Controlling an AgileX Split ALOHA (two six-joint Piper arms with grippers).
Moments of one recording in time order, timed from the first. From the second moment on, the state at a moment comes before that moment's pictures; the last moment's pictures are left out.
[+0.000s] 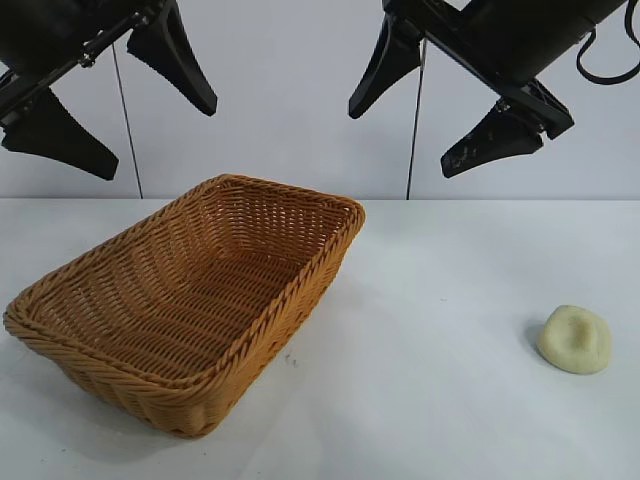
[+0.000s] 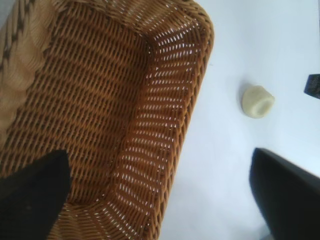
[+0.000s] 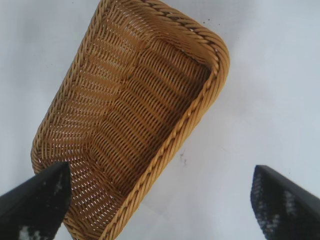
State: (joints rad) left arm -0.27 1.64 -1.20 -0.63 0.77 0.09; right arm 0.26 1.69 -1.24 0.66 0.76 -0.19
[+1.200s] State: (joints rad) left arm -0.27 1.63 -1.19 -0.61 0.76 -0.03; right arm 0.26 1.69 -1.24 0.66 0.76 -0.19
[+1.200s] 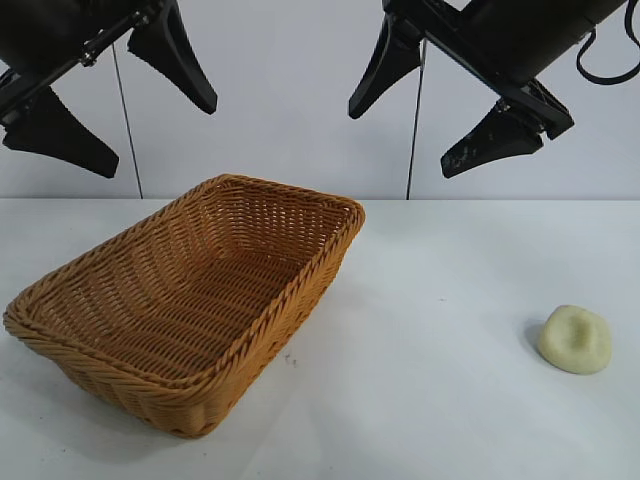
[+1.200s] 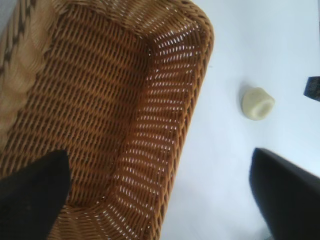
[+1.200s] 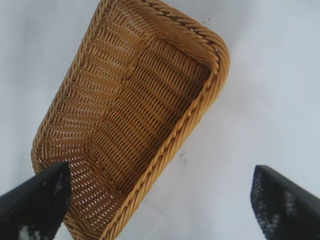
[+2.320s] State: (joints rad) left arm -0.45 1.50 -0.79 -0.17 0.50 -1.21; right arm 0.26 1.69 -1.24 0.67 0.76 -0.19
